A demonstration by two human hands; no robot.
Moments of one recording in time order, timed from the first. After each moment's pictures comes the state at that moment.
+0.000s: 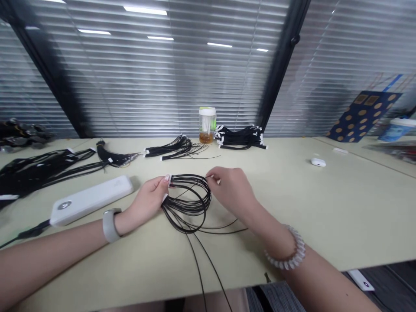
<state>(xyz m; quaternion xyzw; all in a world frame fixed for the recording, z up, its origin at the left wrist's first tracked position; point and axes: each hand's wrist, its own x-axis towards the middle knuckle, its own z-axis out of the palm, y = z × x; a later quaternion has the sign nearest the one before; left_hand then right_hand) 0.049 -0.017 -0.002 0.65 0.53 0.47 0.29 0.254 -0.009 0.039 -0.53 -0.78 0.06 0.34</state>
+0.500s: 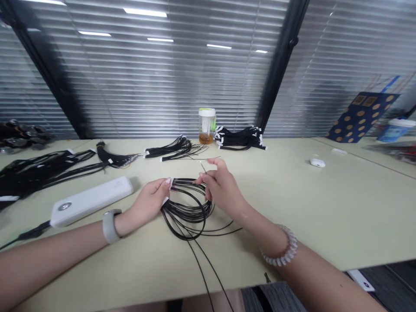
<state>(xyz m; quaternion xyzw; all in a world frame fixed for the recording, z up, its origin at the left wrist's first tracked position) 0.048 -0.015 -0.005 0.67 0.51 0.45 0.30 0.243 -0.003 0.025 -0.43 -0.70 0.36 0.44</state>
